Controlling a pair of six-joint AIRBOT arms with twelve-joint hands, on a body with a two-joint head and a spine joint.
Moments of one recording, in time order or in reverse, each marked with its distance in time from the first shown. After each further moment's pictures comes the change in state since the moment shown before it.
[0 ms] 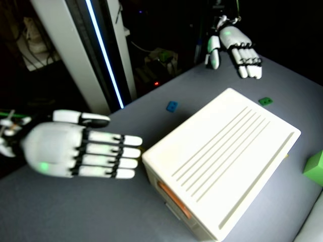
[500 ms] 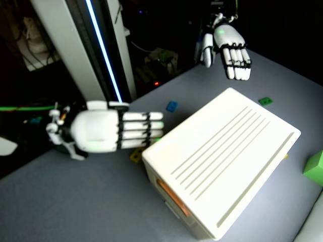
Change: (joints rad) left arm 0.055 0.053 -0.054 0.080 0.098 -0.016; right arm 0.122 -0.055 -0.019 -0.311 -0.323 -0.027
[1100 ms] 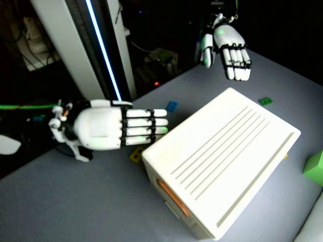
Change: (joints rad) left arm -0.002 0.001 -0.001 0.006 0.005 0.000; right arm 0.105 -0.062 0.006 -0.065 0.000 -0.084
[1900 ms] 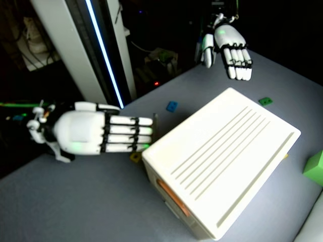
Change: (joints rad) left arm 0.000 0.000 0.000 -0.001 0.002 0.000; right arm -0.101 0.055 -0.041 0.047 0.038 -0.013
